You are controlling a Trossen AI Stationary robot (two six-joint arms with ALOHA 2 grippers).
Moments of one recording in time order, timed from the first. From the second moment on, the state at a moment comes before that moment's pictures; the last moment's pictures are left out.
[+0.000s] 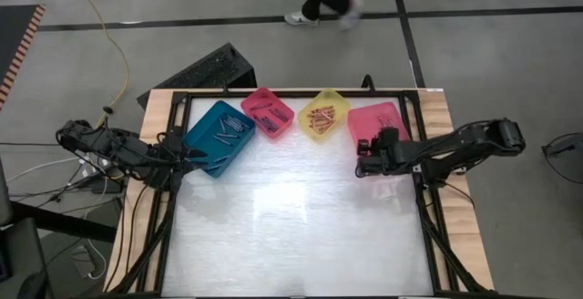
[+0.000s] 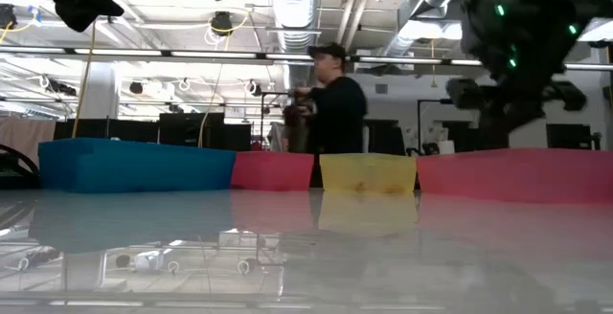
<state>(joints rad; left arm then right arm) -0.39 0.36 0.70 -0.74 -0.48 -0.38 0.03 1.17 0.60 -0.93 0.92 1.59</state>
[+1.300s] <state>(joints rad) -0.39 0.20 0.49 -0.36 -0.43 -0.11 0.33 1.14 0.99 -0.19 0.81 0.24</state>
